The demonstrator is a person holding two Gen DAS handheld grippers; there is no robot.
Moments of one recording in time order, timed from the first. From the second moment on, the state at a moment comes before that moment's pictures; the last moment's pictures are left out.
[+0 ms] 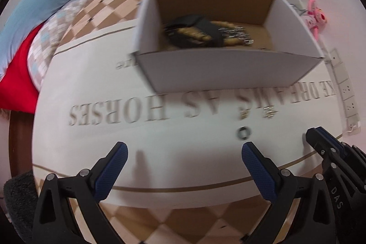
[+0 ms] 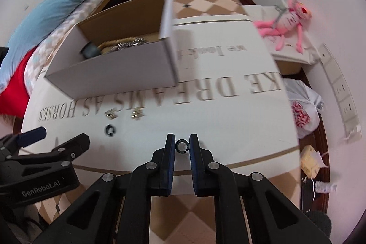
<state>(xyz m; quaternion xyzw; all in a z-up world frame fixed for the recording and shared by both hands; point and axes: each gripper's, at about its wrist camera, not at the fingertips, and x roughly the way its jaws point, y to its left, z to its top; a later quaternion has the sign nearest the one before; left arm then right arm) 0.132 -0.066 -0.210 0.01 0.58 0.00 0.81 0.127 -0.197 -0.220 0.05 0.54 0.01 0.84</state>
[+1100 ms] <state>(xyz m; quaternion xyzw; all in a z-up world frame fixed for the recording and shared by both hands) 0.149 -0.086 -0.156 -0.01 0.55 -0.08 0.83 0.138 -0.237 -0.172 0.14 0.50 0.02 0.85</state>
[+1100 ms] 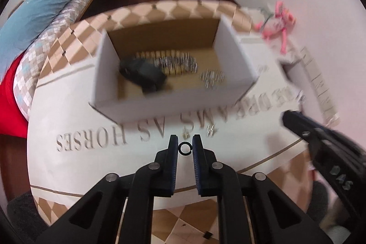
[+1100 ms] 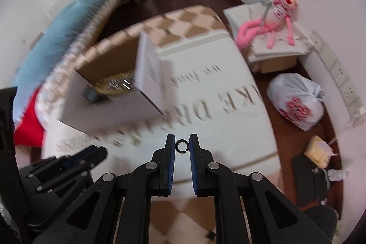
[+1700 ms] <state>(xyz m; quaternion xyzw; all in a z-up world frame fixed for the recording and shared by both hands) 0.266 -0.022 -0.098 -0.05 0.55 -0.04 0.83 0.287 -0.177 -0.131 0.08 0.54 0.11 0.83</state>
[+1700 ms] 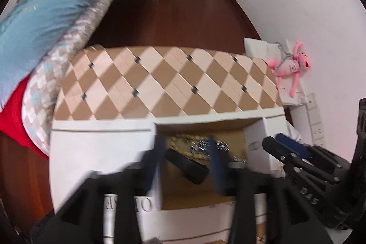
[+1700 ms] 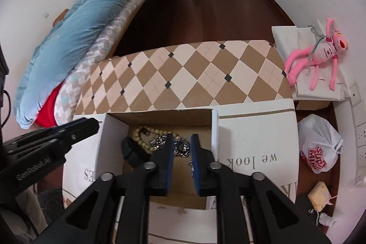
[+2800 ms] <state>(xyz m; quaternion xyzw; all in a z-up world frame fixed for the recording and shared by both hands) 0.176 -0.003 -0.093 0.02 0.49 0.05 0.87 0.217 -0.170 -0.103 -0.02 0.50 0.03 0.86</state>
